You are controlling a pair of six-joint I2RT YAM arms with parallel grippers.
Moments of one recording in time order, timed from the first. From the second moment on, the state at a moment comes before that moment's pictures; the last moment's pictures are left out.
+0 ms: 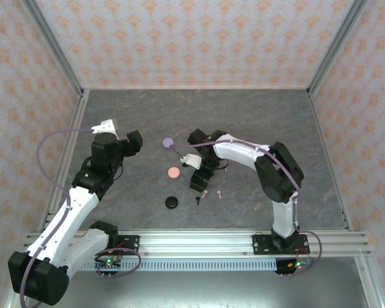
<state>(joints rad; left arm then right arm) -0.22 0.88 0.73 -0.28 -0.21 -0.48 0.74 1.94 1.39 -0.95 -0.27 -0.38</state>
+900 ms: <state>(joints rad) -0.22 0.88 0.73 -0.28 -0.21 -0.48 0.80 1.92 1.34 -0.85 -0.10 -0.38</state>
